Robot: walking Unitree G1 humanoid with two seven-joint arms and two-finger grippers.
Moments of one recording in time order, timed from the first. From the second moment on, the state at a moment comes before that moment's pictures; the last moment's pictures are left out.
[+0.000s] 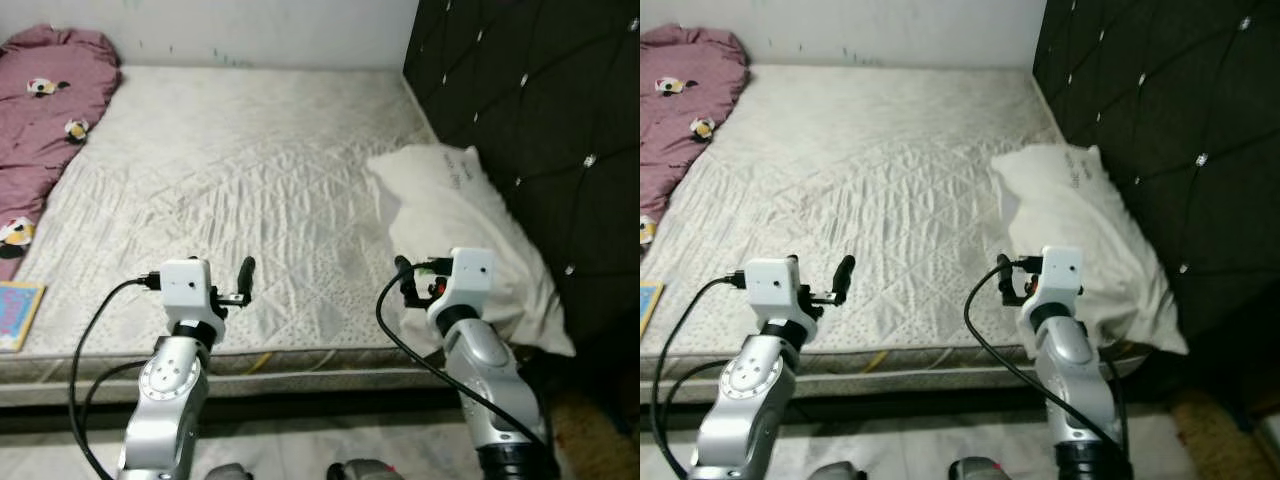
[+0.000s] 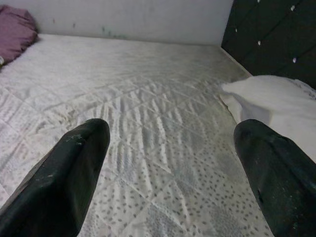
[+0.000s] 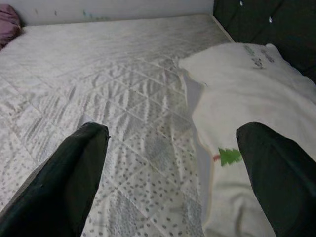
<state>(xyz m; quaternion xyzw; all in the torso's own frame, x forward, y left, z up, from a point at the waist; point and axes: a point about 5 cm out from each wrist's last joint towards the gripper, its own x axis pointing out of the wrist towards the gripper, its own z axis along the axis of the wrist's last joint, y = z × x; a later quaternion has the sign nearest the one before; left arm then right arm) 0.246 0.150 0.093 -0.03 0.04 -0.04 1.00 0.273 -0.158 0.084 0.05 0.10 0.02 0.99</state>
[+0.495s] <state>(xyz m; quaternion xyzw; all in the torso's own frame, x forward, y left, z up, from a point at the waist) 0.246 0.151 0.093 -0.03 0.04 -0.04 1.00 0.273 -0.157 0.085 0.06 0.10 0.02 0.99</state>
